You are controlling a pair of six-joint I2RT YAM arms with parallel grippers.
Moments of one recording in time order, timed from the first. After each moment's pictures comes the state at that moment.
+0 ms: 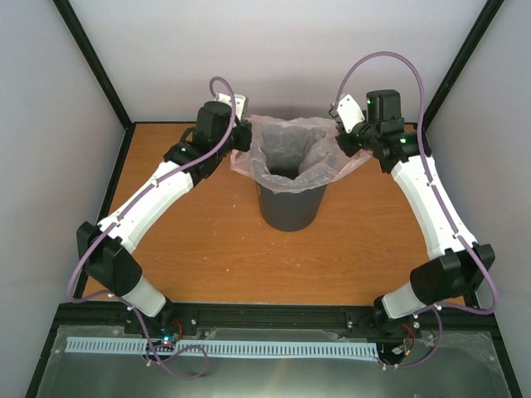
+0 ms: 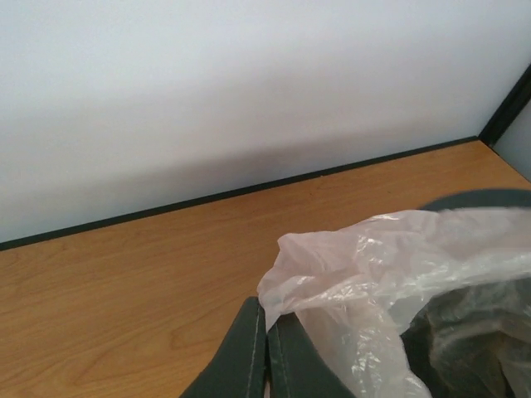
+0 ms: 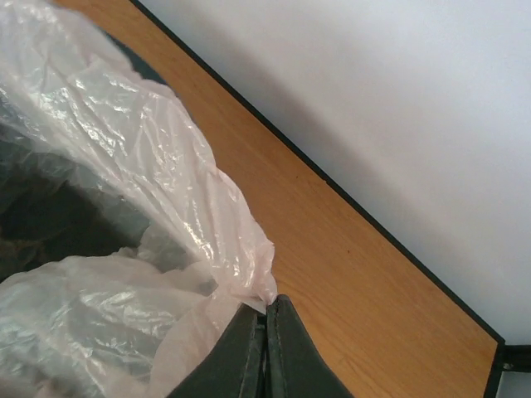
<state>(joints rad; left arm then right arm) -0.55 1.56 1.53 -0.37 -0.17 -0.14 0.27 1.48 1.63 -0.74 -0.13 -0.52</state>
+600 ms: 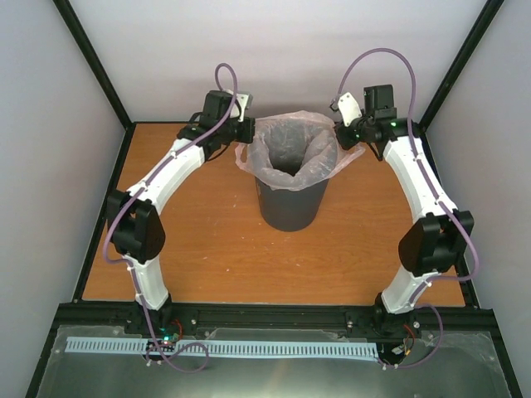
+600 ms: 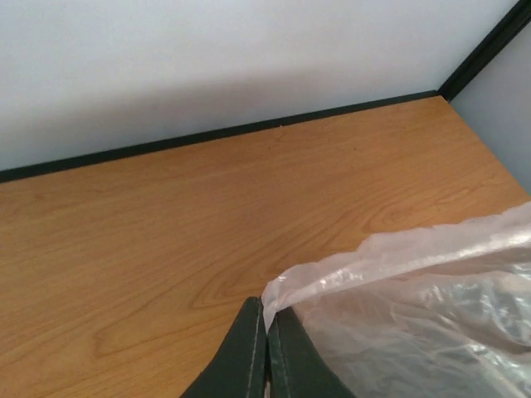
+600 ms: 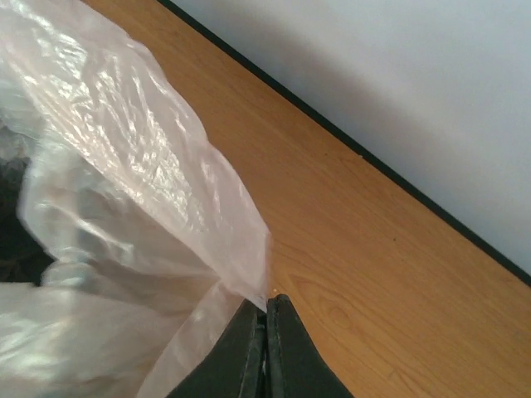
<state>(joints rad) -0.41 1.85 1.74 -0.43 0.14 -0.19 0.18 1.70 1.74 -0.73 -0.25 -0.45</state>
